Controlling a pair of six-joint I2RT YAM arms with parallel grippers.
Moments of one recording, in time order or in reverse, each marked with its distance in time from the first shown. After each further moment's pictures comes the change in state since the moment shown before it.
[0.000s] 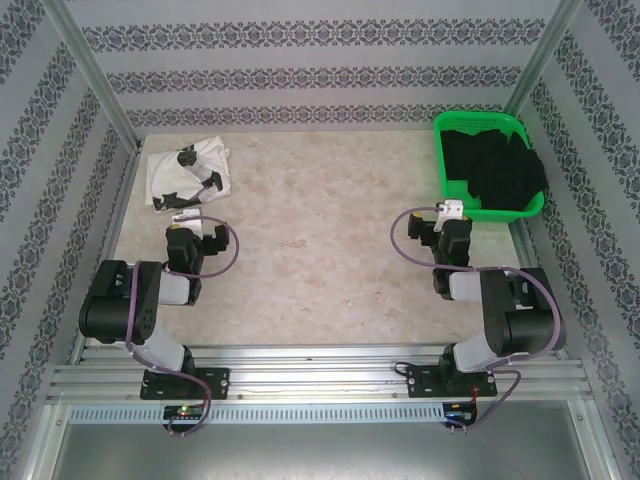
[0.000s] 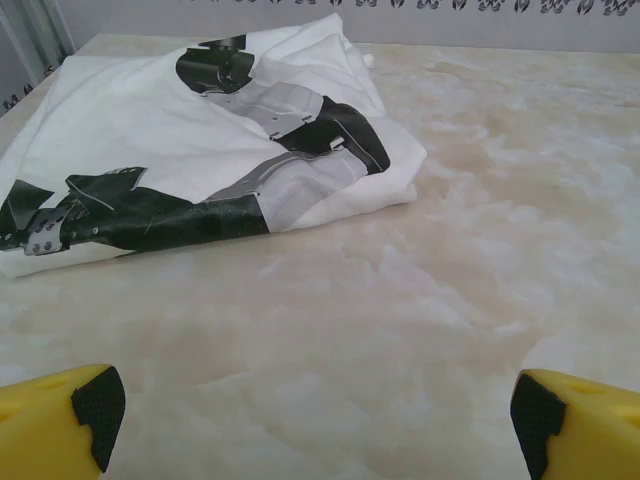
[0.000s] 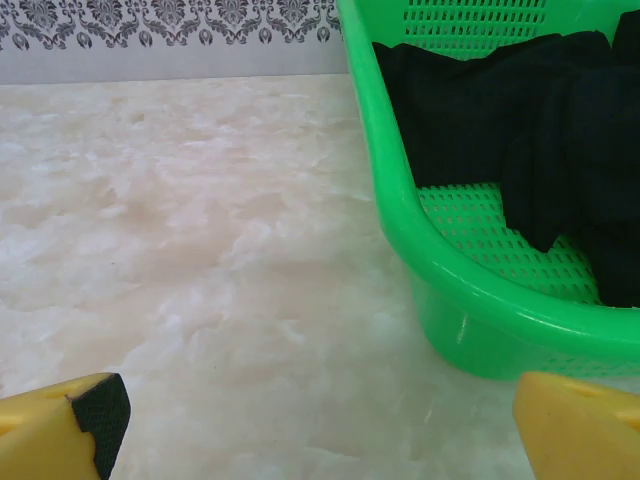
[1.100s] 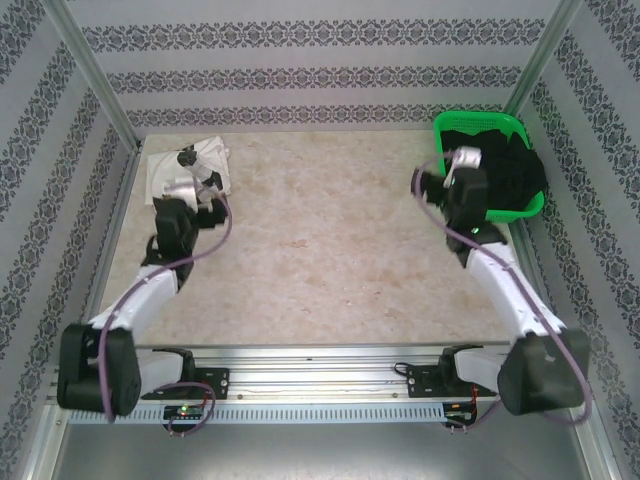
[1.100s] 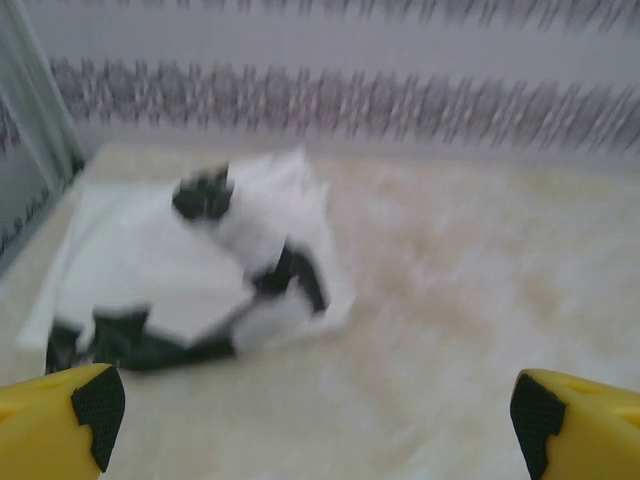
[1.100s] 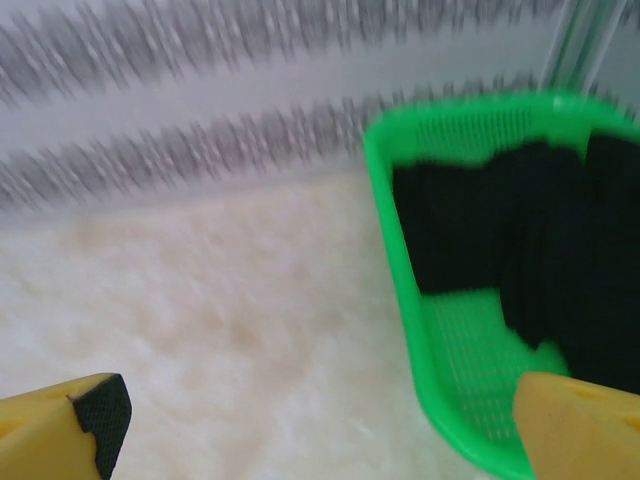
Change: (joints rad) left arm -0.100 -0.426 0.396 -0.743 -0.053 -0.072; right arm 0.087 -0.319 0.662 -0.986 0.057 0.174
